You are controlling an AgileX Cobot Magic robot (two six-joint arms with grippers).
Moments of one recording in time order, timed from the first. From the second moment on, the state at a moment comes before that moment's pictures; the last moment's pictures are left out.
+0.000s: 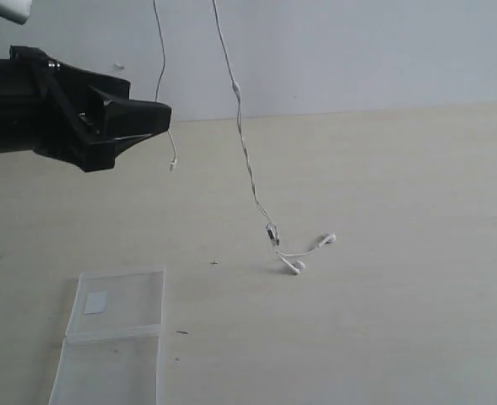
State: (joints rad) left arm -0.23 1.29 -0.78 -1.73 0.49 1.89; right arm 0.79 1.68 -2.11 -0.28 0.63 0.11
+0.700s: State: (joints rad) left arm -0.23 1.40 -0.89 -1.74 0.54 1.91; right arm 0.79 1.69 -2.11 -0.29 0.60 0.12
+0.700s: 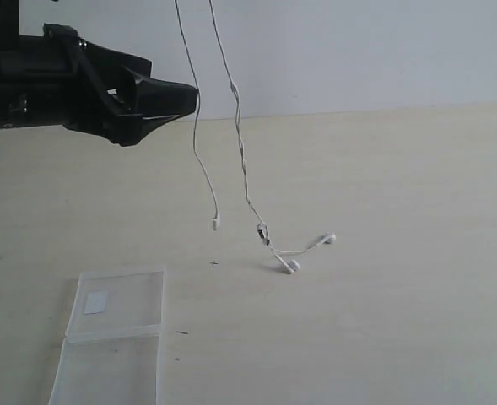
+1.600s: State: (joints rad) left arm -0.44 1.54 -1.09 -1.74 0.26 1.83; right arm 0.79 1.70 -2.11 -0.33 0.59 0.13
